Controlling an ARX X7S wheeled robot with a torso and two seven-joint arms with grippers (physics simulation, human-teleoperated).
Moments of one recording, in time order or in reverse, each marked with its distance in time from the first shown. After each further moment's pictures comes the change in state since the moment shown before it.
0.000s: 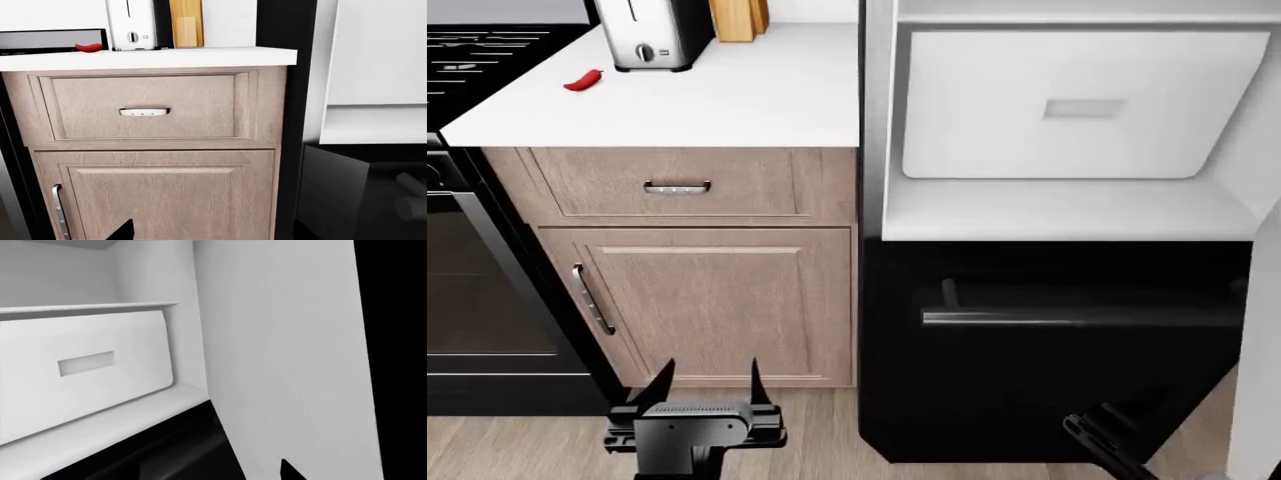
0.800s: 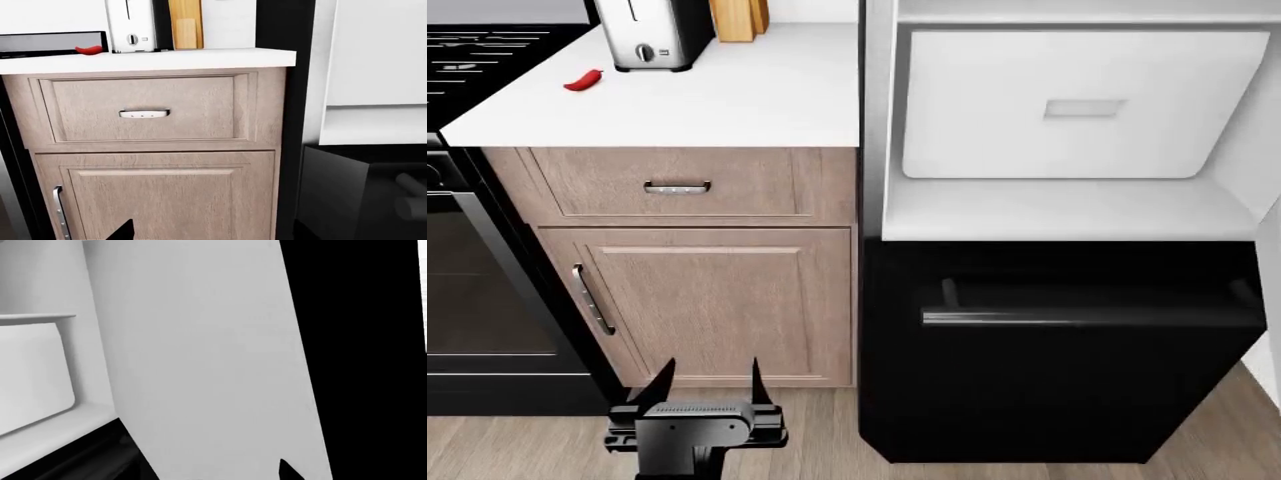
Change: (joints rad) left arm -0.002 -0.004 0.009 0.006 0.005 -0.003 -0.010; right arm -0.389 -0.075 0.370 0.002 -0.109 -0.192 -0.022
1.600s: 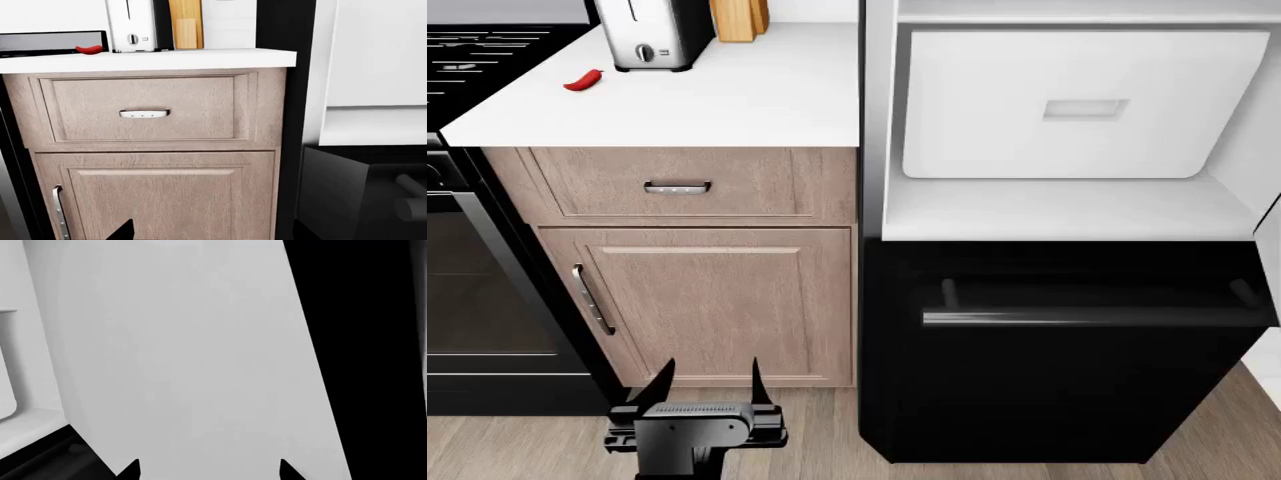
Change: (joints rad) left arm -0.001 -0.003 0.004 0.000 -0.007 0.005 -0.003; right arm -0.101 -0.050 0.207 0.057 0.069 -0.070 -0.076
